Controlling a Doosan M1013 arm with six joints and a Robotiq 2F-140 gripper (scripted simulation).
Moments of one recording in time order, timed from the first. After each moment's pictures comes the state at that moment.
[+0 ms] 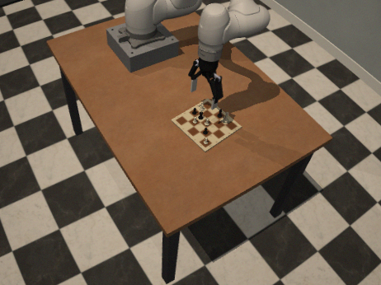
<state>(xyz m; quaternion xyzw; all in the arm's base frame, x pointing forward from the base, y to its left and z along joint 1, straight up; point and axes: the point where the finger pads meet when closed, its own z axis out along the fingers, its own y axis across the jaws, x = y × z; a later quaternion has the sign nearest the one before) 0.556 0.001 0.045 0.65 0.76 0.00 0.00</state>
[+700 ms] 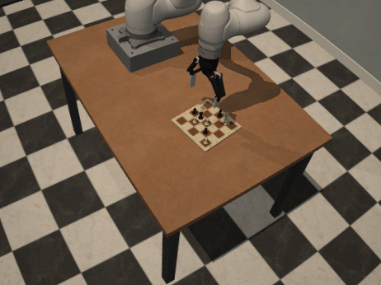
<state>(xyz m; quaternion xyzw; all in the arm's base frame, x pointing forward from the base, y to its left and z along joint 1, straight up) 0.556 0.001 0.055 0.65 0.76 0.00 0.00</state>
